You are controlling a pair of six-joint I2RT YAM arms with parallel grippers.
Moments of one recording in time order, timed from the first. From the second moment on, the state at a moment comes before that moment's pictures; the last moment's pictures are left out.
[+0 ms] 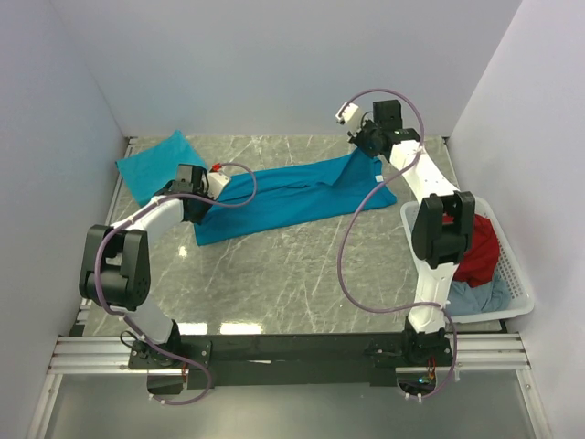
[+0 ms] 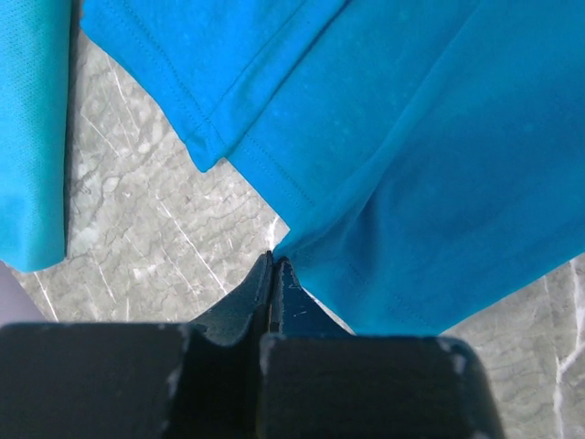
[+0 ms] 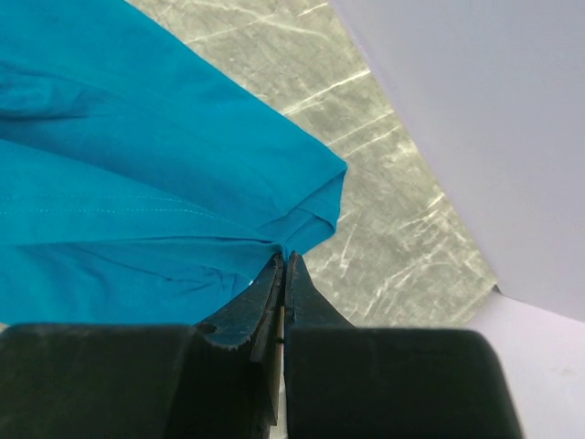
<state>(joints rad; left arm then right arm) -0.15 1.64 1.03 -0.33 -0.08 0.51 0.16 2.01 1.82 -0.50 -0.14 -0.79</state>
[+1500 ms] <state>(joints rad) -0.25 0.94 0.57 -0.09 -0.16 0.29 0.29 2.45 2.14 -0.44 -0.04 -0.82</state>
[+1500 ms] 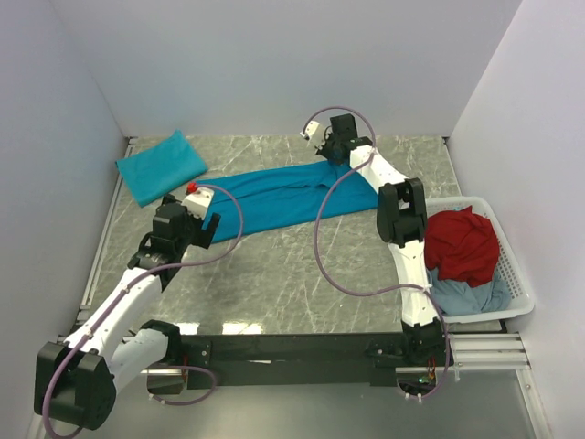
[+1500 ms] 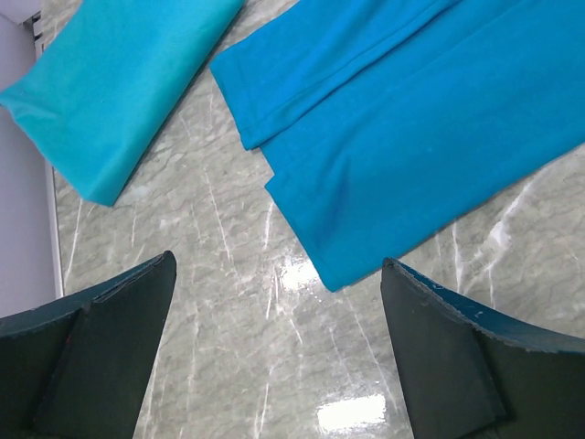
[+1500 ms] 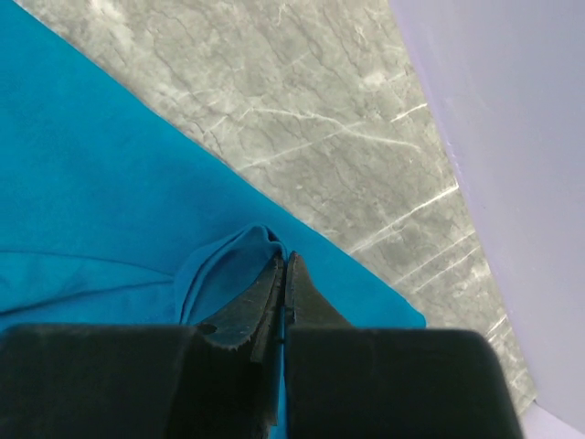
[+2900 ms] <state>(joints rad) -0.30 0.88 0.53 -0.05 -0.09 0.27 0.33 2.20 1.88 -0.69 -0.23 -0.84</state>
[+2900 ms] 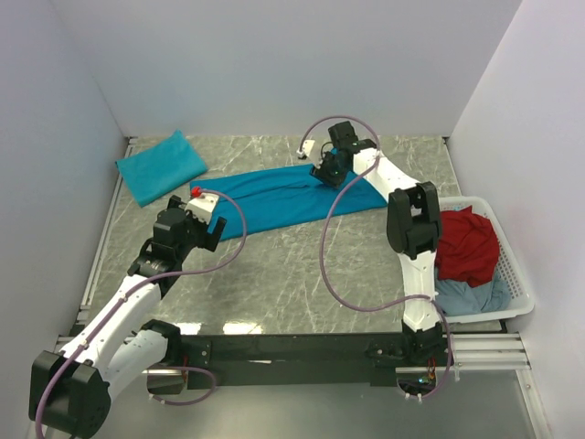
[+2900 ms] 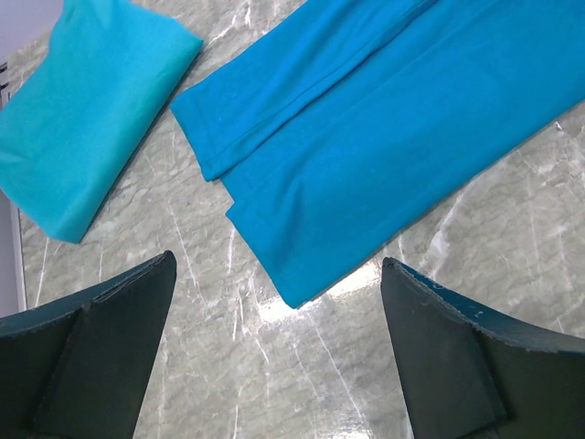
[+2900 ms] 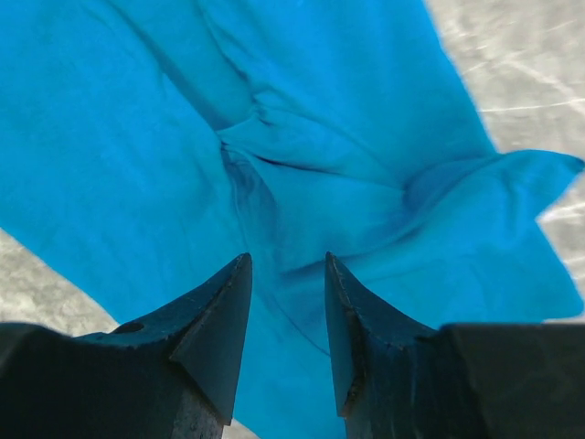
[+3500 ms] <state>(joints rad) -0.30 0.89 0.53 -0.05 -0.09 0.27 0.37 2.30 1.89 -0.64 -0.07 -0.82</state>
